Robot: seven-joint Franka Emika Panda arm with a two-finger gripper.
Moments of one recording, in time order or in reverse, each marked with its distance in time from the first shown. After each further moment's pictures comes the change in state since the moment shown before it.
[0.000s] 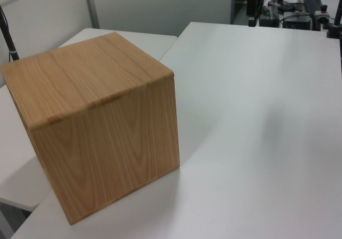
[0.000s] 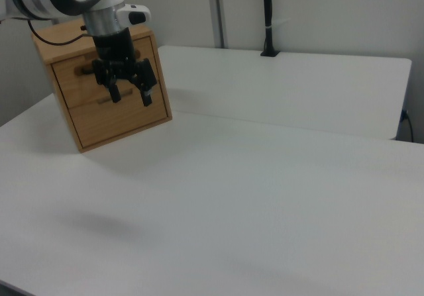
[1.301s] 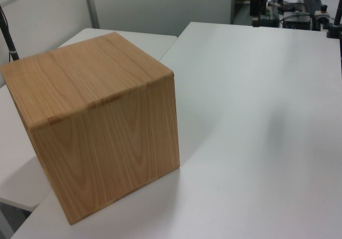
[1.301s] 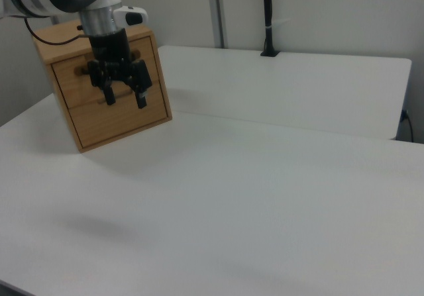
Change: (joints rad) arm 0.013 0.008 0.001 0.018 -0.004 -0.066 0.005
